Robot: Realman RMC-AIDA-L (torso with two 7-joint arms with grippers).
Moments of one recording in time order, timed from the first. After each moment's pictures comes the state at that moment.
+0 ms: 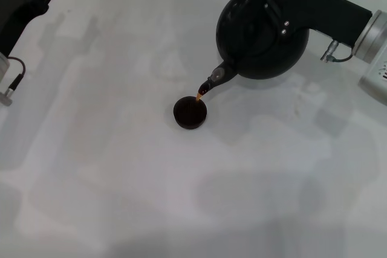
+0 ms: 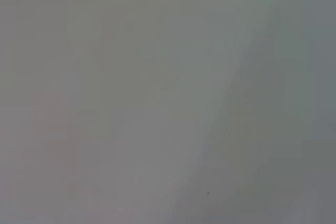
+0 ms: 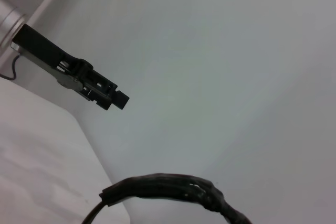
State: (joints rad) left arm -0.39 -2.09 1.48 0.32 -2.93 -1.03 2.38; right arm 0.46 2.01 1.63 0.47 -0.78 1.14 -3.00
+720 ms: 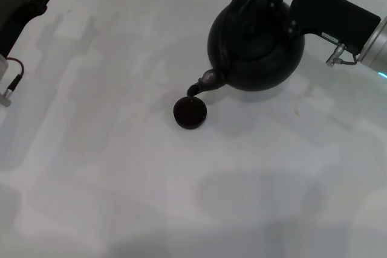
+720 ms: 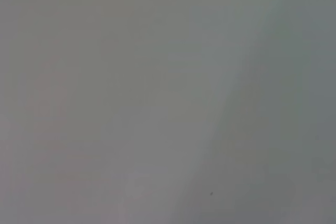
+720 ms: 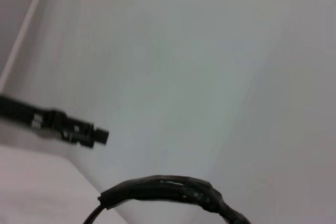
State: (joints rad) left arm -0.39 -2.09 1.47 0.32 -2.93 -1.03 2.38; right arm 0.45 2.01 1.63 0.43 -0.73 1.21 -2.74
